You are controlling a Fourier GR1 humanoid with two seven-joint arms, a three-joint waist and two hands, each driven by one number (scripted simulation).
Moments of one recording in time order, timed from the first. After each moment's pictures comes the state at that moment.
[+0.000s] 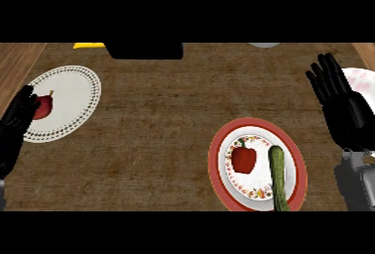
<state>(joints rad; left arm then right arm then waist) -0.05 0.59 -0.02 -1.53 0.26 0.14 0.01 -0.26 -0.29 -0.05 -1.61 -0.26 0.00 0.08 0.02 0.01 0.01</state>
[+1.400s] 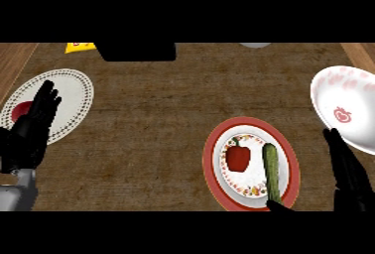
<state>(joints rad) -0.12 0.45 -0.05 -1.54 0.19 0.24 0.09 0.17 -0.28 0.45 -2.28 1.08 -0.15 0.90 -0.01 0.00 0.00</state>
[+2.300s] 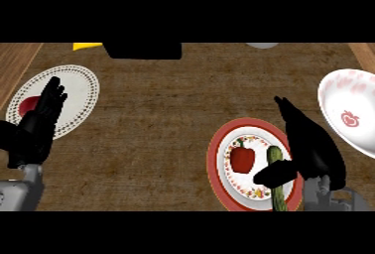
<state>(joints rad) -0.15 0.42 -0.05 -1.53 0.15 0.22 0.10 -0.24 -0.17 0.26 -1.94 0.74 0.39 1.03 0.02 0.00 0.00</state>
